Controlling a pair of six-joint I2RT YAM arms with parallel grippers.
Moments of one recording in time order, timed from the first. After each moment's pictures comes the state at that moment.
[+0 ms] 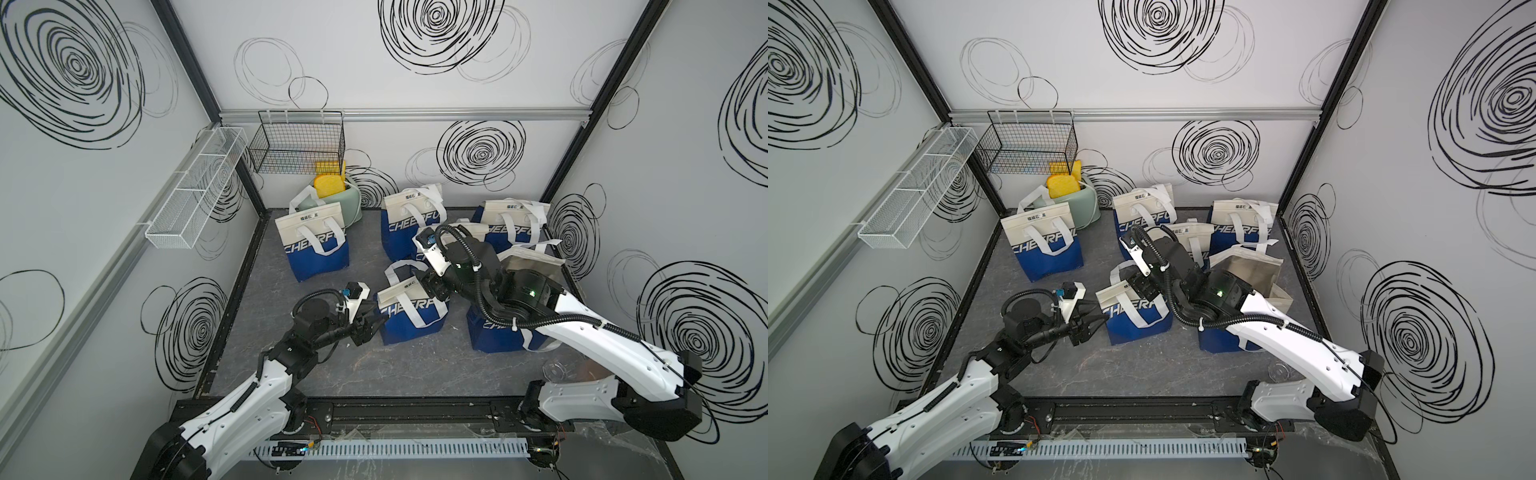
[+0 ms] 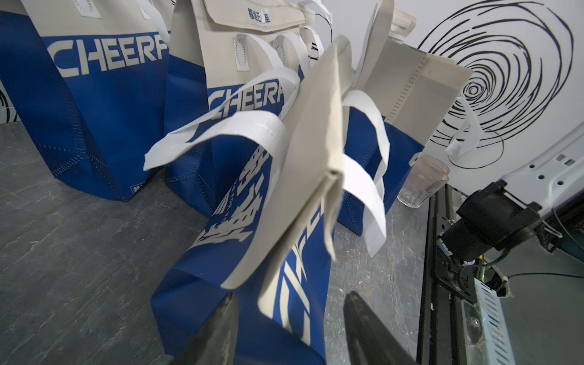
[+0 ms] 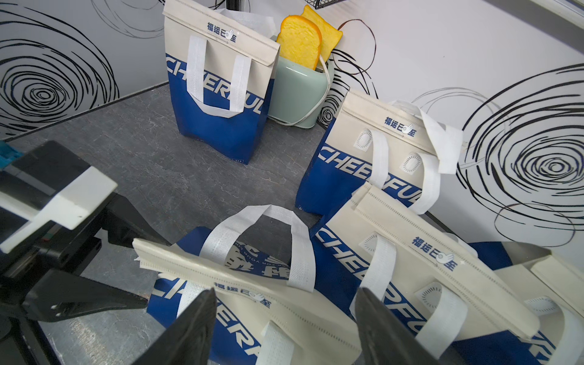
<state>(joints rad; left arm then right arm) -0.50 0.82 0.31 0.26 0.51 -0.17 1.02 1.26 1.43 -0.72 0.35 -0.02</state>
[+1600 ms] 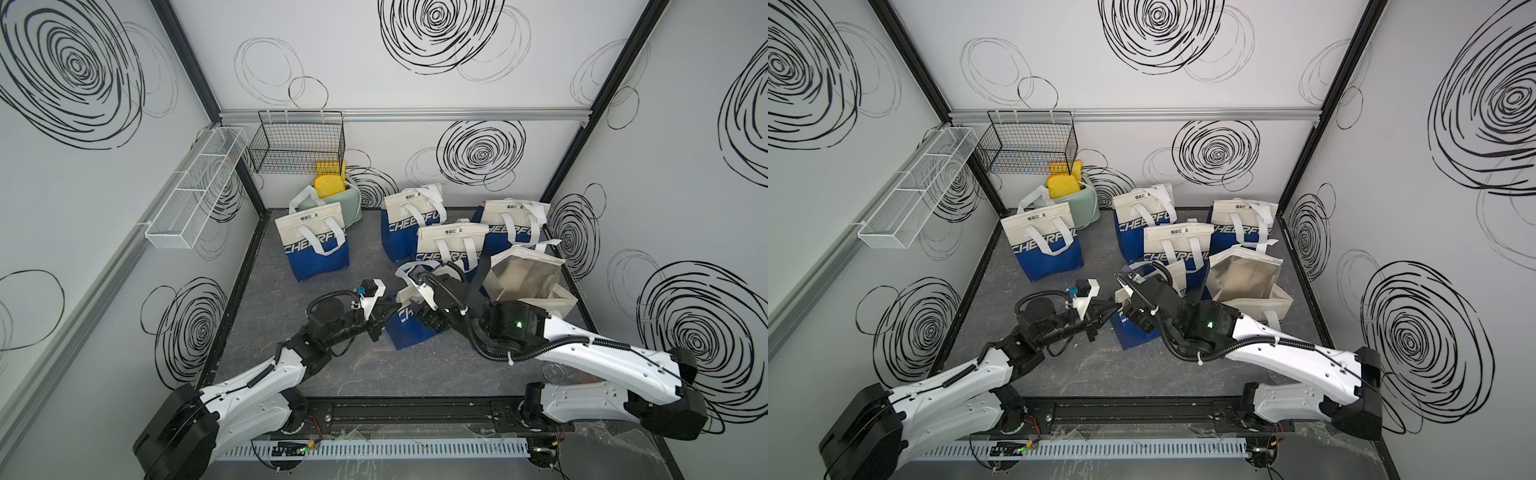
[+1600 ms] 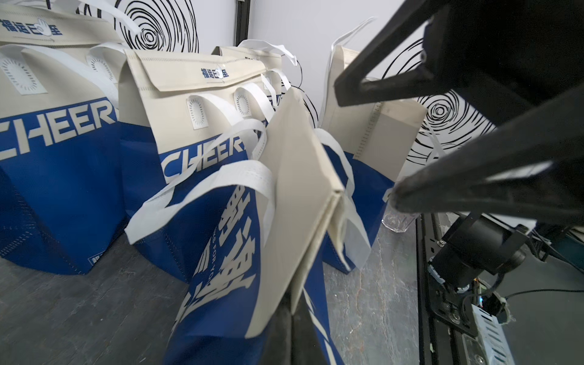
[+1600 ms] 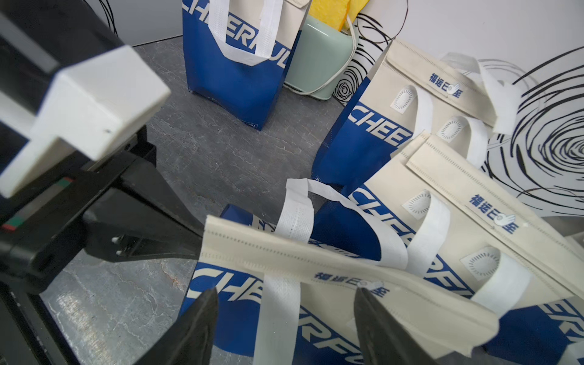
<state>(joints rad) -0.66 1.00 0.36 0.53 0.42 -0.18 1.21 1.17 1.16 -0.63 0.52 0.06</state>
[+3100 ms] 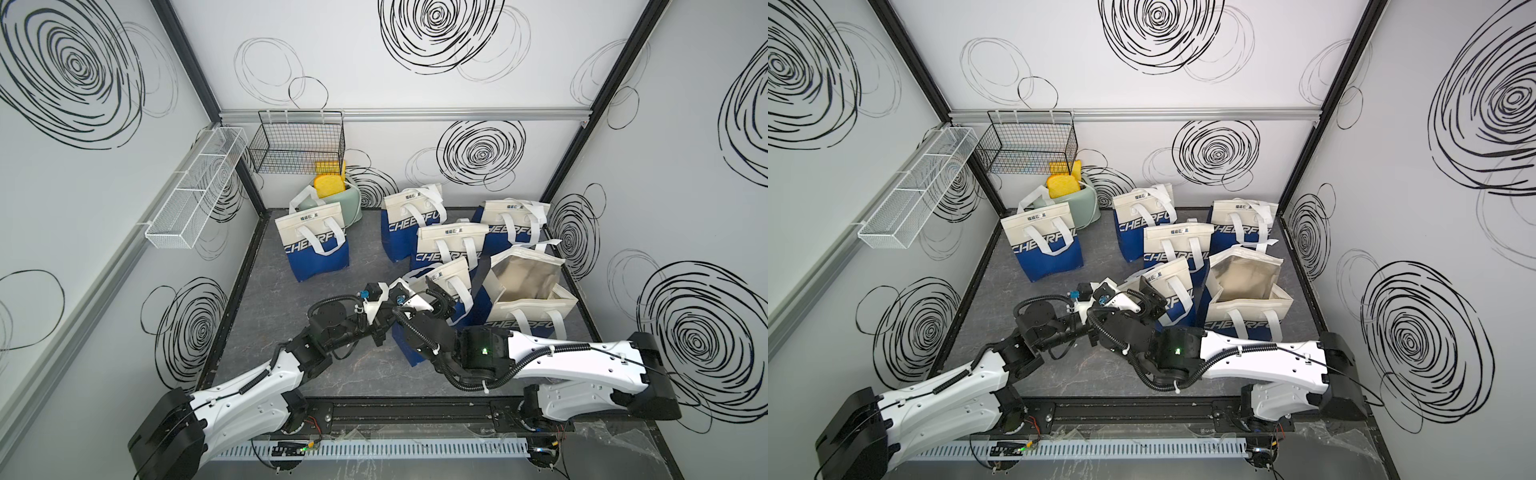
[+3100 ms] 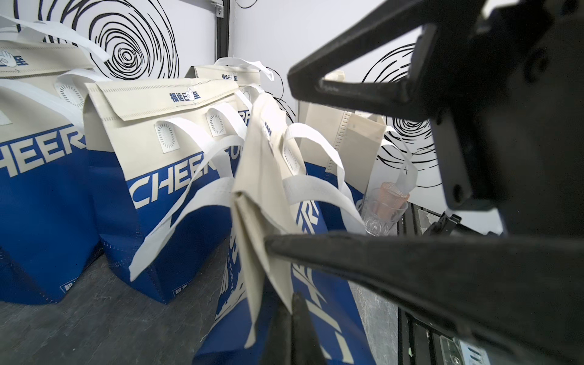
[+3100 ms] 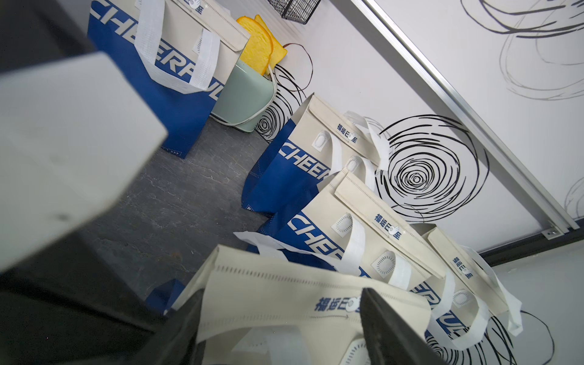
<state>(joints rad) -0.75 0.94 0.38 0.48 0.38 -0.17 1.40 1.31 1.11 -0.39 1.08 -0.04</state>
